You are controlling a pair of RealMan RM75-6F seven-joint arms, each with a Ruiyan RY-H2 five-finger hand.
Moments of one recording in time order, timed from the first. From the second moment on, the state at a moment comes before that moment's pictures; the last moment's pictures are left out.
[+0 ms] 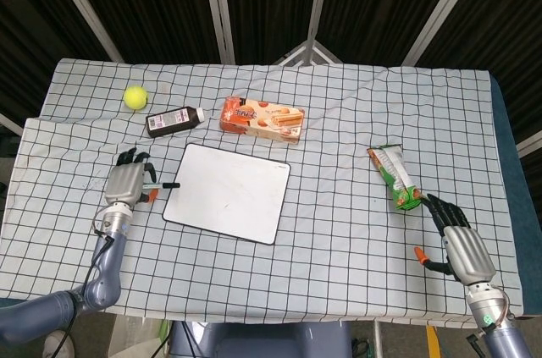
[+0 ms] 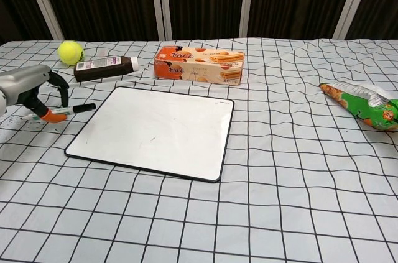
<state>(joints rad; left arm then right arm) -0.61 -1.64 -0.28 -1.31 0.85 1.04 0.41 0.19 -1.11 0.04 -1.75 -1.43 1.26 0.11</state>
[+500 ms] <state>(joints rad) -0.64 -1.67 -0.37 -1.40 1.08 0.98 -0.16 0.19 -1.11 0.04 -1.75 -1.42 1.26 0.13</state>
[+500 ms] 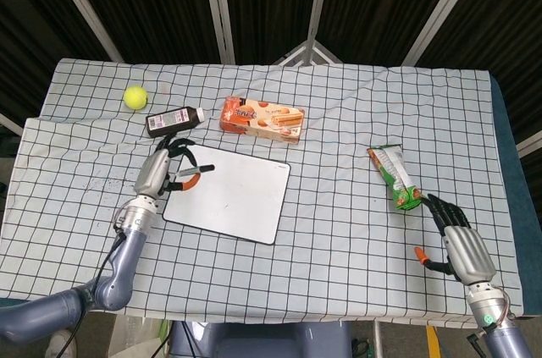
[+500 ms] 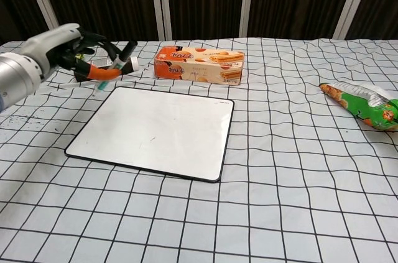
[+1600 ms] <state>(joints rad) -0.78 -1.94 -0.41 -1.11 1.13 0.89 -0.43 0.19 -1.10 0.04 -1.75 -1.41 1.24 0.15</state>
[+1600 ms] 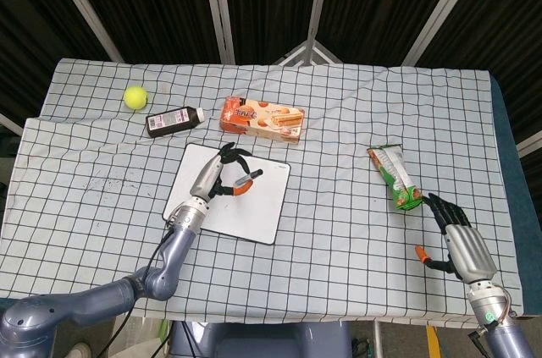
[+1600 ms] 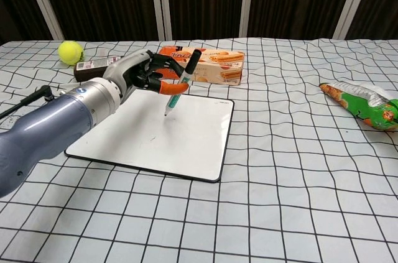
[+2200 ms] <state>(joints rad) -0.79 -1.96 -0.38 -1.08 1.14 0.87 -0.46 0.19 -1.10 0.04 -1.75 -1.41 1.24 0.15</state>
